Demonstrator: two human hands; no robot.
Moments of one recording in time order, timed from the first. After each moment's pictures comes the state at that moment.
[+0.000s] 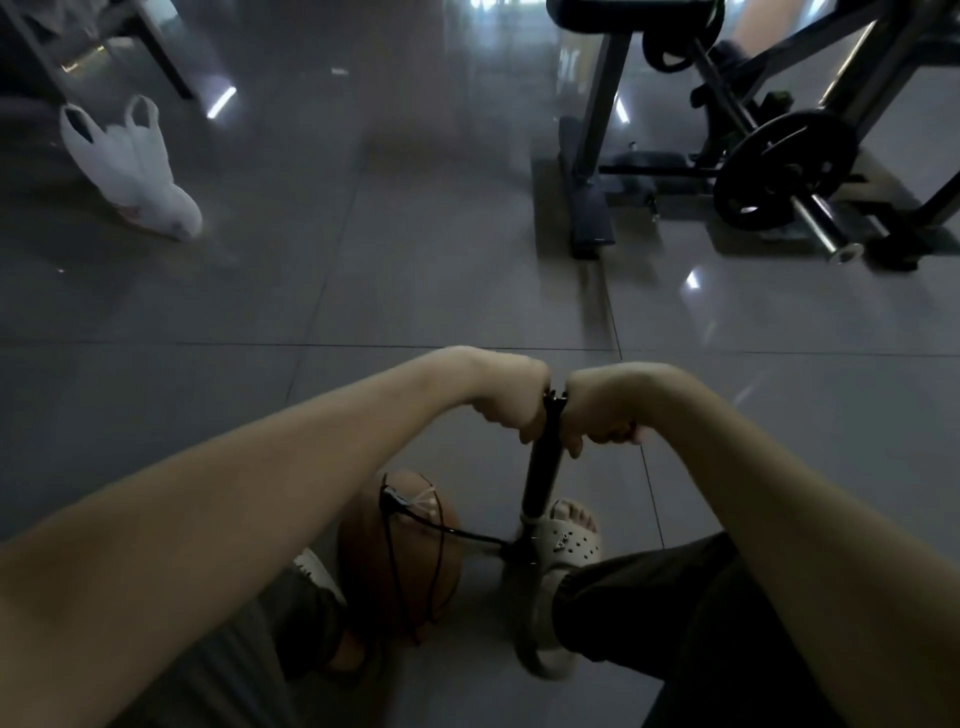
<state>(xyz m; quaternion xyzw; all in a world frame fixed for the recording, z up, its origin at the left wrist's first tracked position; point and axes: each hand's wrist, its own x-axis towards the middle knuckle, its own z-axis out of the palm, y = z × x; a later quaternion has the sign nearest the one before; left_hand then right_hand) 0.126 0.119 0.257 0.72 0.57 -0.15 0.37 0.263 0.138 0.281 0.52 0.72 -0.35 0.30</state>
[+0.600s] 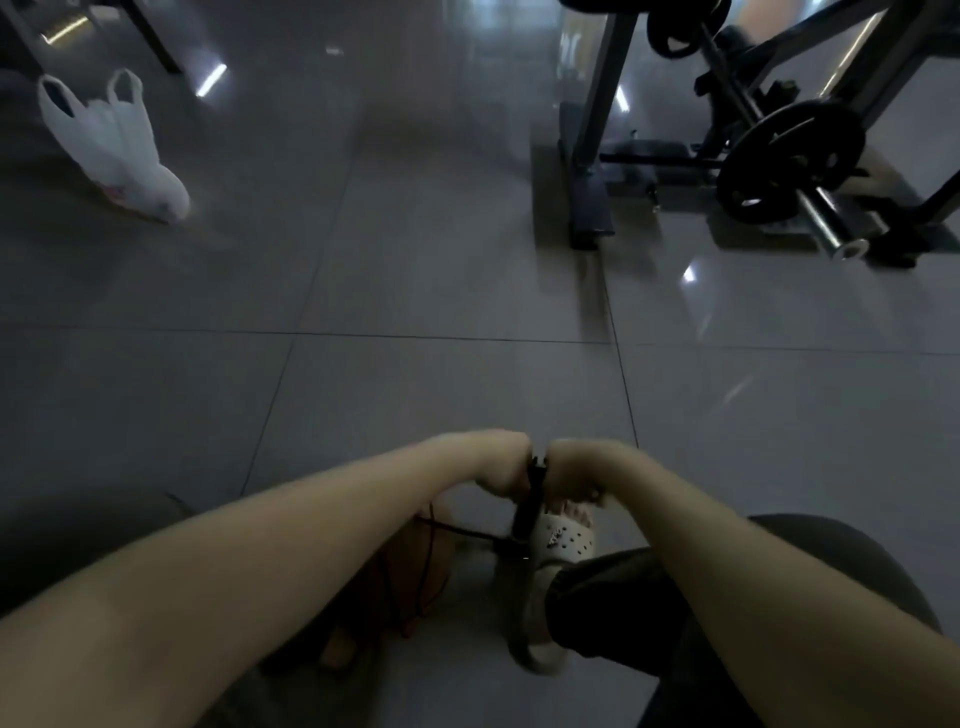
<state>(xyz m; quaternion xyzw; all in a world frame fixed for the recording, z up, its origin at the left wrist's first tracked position) 0.139 0.077 0.175 0.70 0.57 -0.17 0.38 0.261 0.110 0.186 0.50 0.69 -0.35 0.38</state>
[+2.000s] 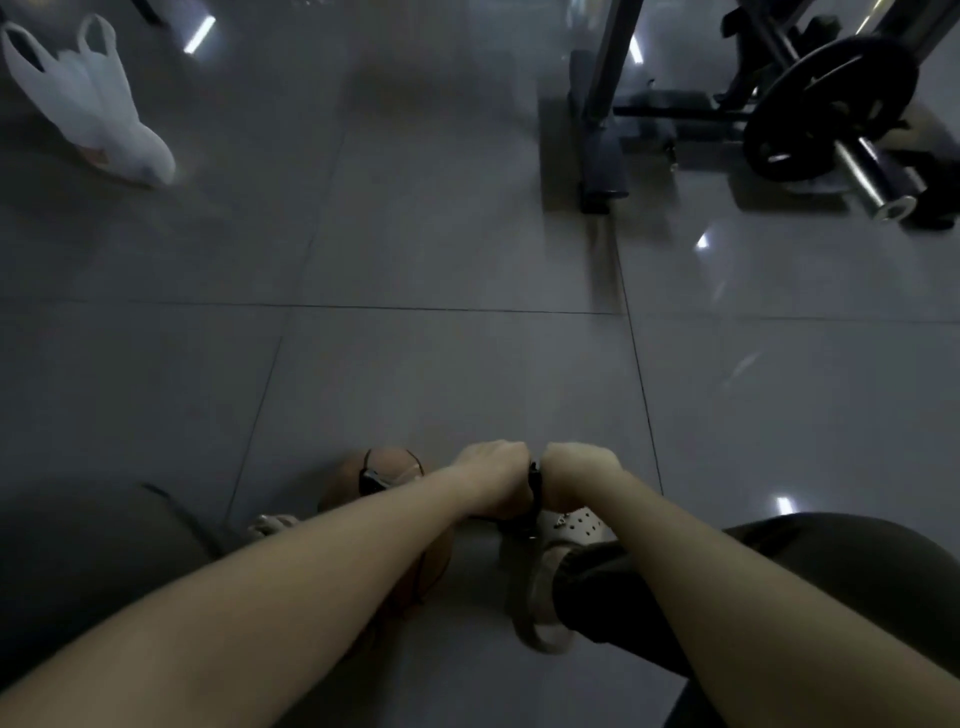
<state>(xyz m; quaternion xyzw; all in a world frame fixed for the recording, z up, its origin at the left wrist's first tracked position) 0.143 0.060 0.115 0.69 0.63 -0.11 0.34 0.258 0.095 0.130 0.50 0.74 -0.27 0.35</state>
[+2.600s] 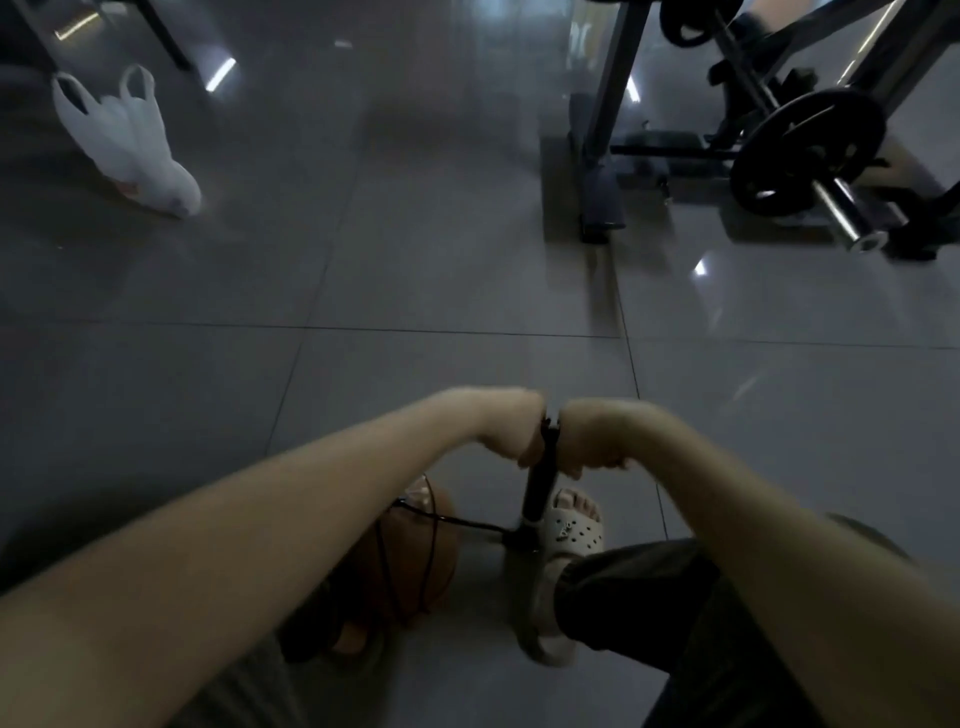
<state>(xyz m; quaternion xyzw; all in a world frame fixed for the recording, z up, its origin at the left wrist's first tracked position) 0.129 0.094 0.222 0.71 0.58 -0.15 0.36 0.252 0.118 0.238 0.50 0.73 -0.29 0.36</state>
